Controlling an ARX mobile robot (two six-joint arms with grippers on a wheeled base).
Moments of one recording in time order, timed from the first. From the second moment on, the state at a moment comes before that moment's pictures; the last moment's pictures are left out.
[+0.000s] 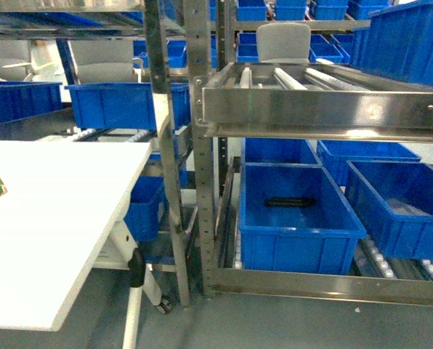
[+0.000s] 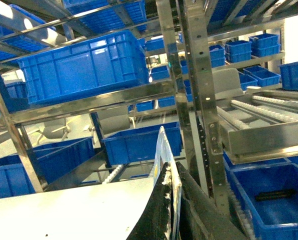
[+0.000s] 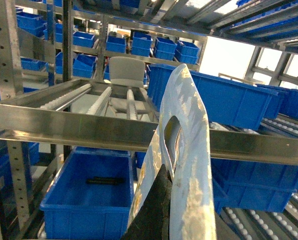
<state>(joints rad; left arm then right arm) -0.37 0.62 0.19 0.66 -0.40 0.29 0.03 0.42 0.22 0.33 0.19 -0.15</state>
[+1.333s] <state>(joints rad) -0.37 0.62 0.19 0.66 -0.40 0.30 0.03 0.42 0.22 0.33 0.19 -0.15</state>
